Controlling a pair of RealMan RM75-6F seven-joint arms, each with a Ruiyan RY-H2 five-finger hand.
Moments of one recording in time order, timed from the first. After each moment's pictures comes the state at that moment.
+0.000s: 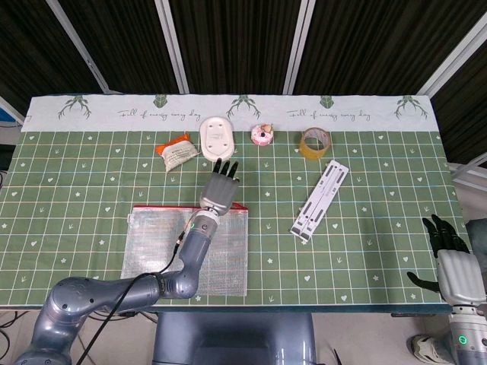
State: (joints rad) left arm -1.20 -1.98 -0.35 -1.05 0.56 0.95 1.04; right arm 0.07 -1.13 0.09 -1.67 -1.39 1.44 -0.08
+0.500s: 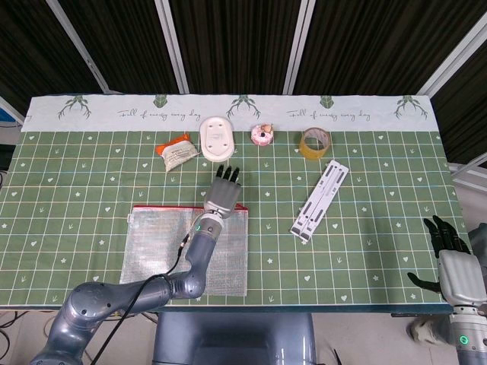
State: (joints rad) left arm -1.23 -2.06 -0.34 -0.91 0.54 0.90 1.03; right arm 0.07 -1.13 0.10 -1.68 -1.37 1.43 -0.07
